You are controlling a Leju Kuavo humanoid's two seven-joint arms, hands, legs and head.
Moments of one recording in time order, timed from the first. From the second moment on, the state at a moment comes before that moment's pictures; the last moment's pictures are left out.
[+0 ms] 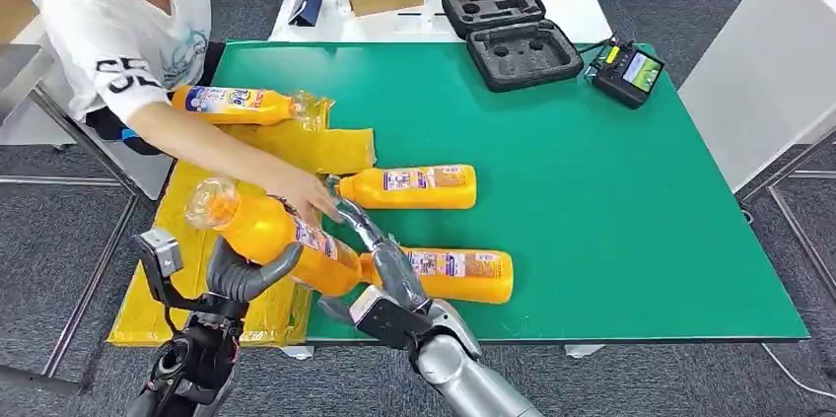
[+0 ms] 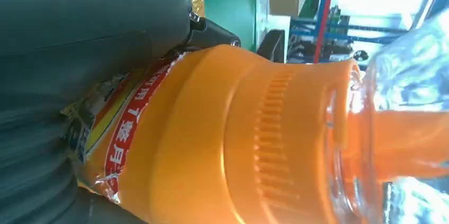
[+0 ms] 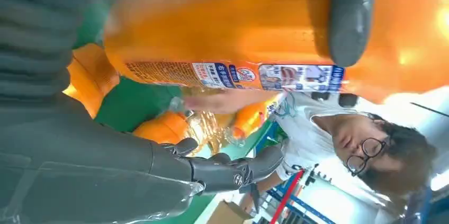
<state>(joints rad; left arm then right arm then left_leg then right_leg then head) -0.08 0.02 -0.20 -1.51 0.45 -0.02 -0.49 -0.32 0.24 0.49 -0.95 0.31 -0.35 -0.67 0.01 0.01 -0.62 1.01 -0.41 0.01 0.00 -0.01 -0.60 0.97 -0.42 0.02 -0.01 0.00</state>
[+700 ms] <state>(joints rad) -0.10 0.09 -0.10 -1.53 -0.81 0.60 -0.41 -0.20 0.19 0.49 -1.35 0.07 -0.39 -0.70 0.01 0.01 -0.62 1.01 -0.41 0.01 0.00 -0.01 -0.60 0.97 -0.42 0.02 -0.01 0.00</state>
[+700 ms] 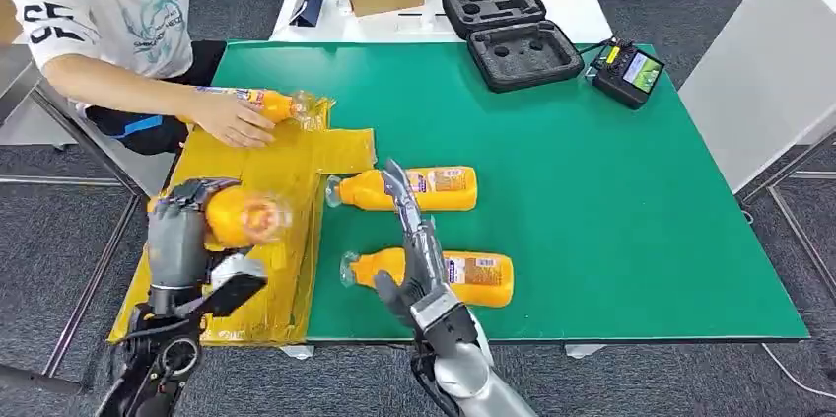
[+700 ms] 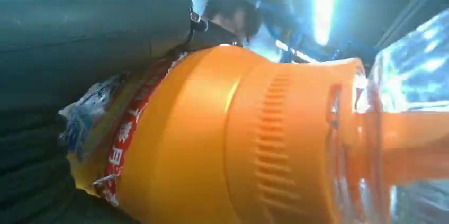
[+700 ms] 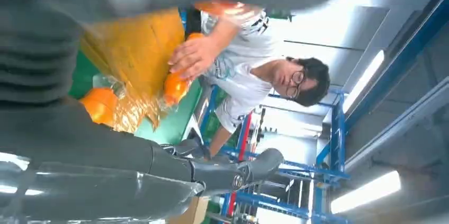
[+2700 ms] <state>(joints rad) -0.67 0.15 -0.22 -0.69 -1.21 0.10 -0.29 -0.17 0.21 0.44 -1.32 0.09 -0.31 -0.70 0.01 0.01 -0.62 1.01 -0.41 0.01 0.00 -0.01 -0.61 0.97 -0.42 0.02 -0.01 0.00</state>
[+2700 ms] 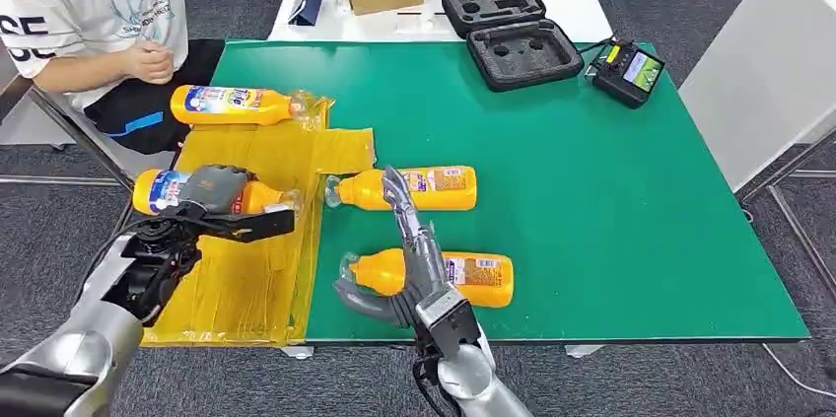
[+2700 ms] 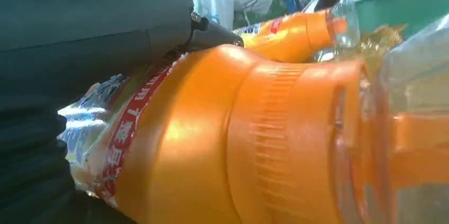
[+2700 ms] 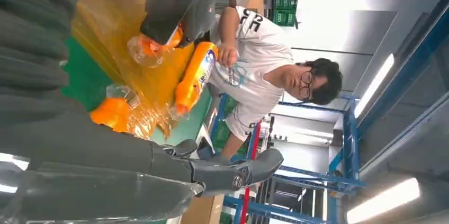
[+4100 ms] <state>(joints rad) -0.78 0.13 -0.26 -0.48 -1.11 -0.09 -0.32 -0.18 0.22 0.43 -1.27 0.09 -0.30 -0.70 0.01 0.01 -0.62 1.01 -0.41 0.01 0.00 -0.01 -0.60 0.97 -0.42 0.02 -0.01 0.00</state>
